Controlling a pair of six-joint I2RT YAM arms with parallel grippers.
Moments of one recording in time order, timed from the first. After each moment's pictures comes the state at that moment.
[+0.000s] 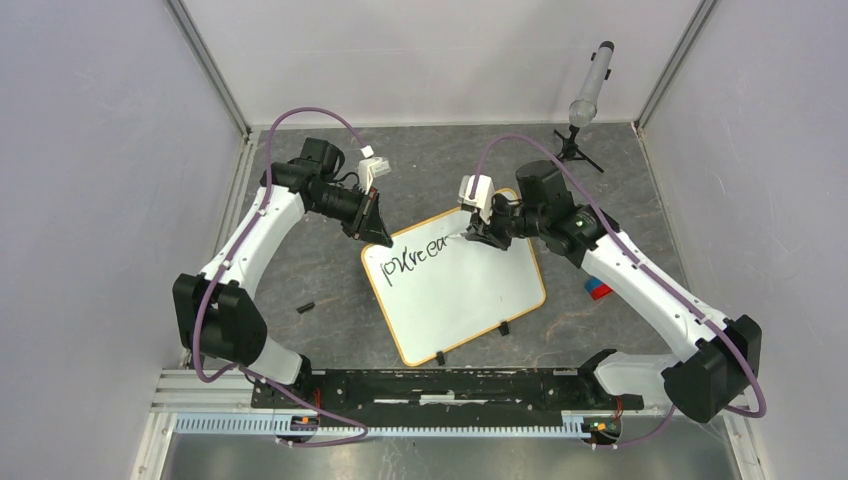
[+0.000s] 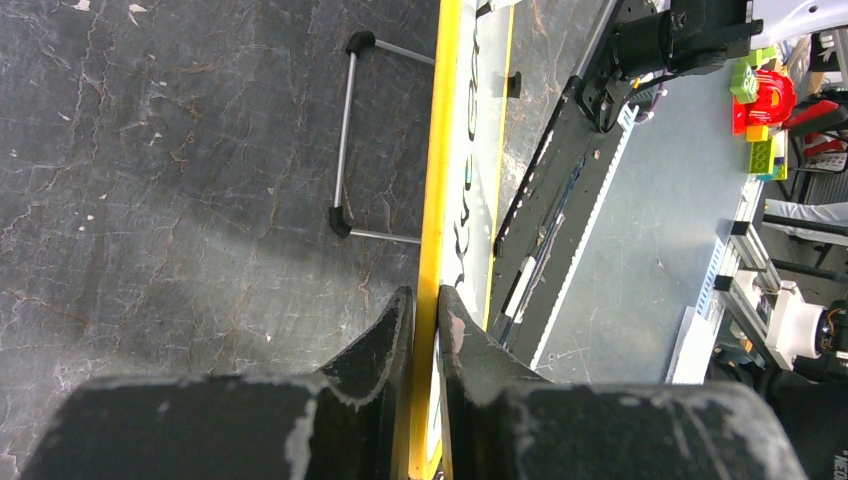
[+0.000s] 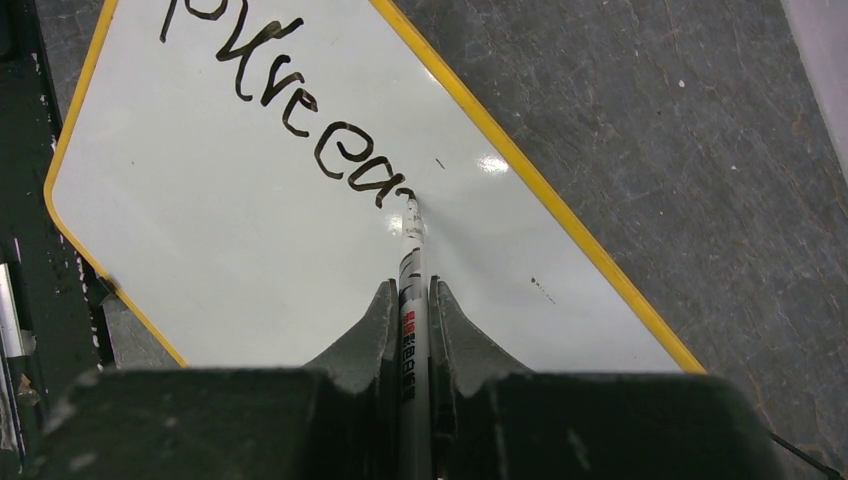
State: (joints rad) left arm -0.26 1.51 1.37 -1.05 0.89 0.32; right arm 0.58 1.26 1.15 -0.52 -0.51 -0.55
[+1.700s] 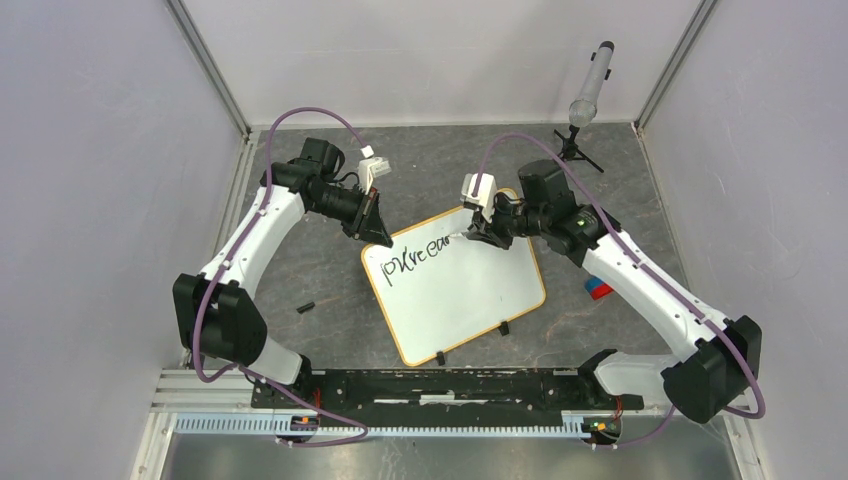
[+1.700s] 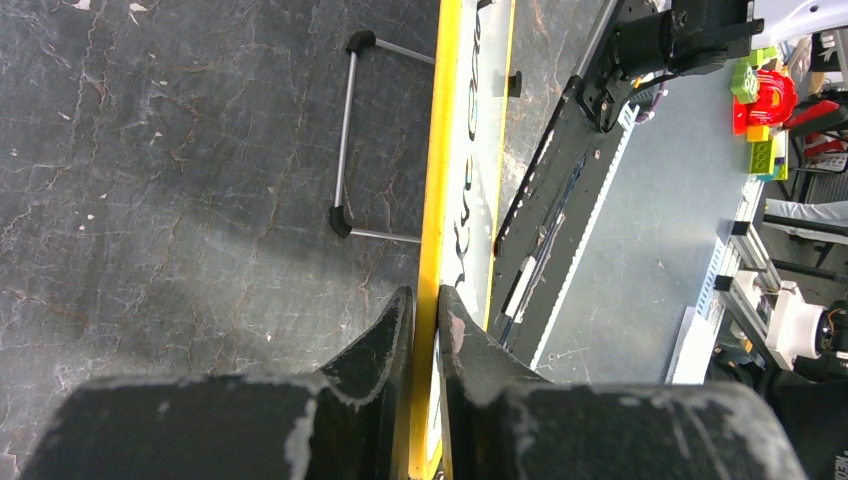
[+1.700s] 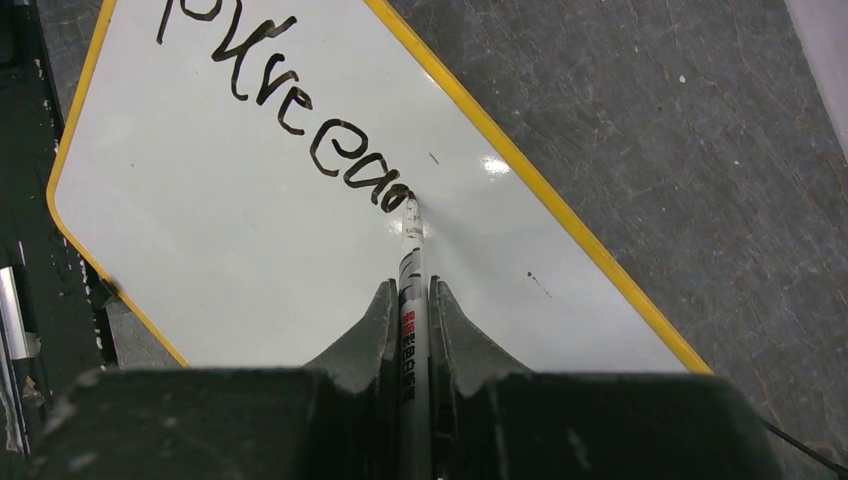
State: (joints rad) left arm -0.26 1.51 1.37 -1.05 0.89 0.32; right arm 0.56 1.26 1.14 -0.51 -0.52 -0.54
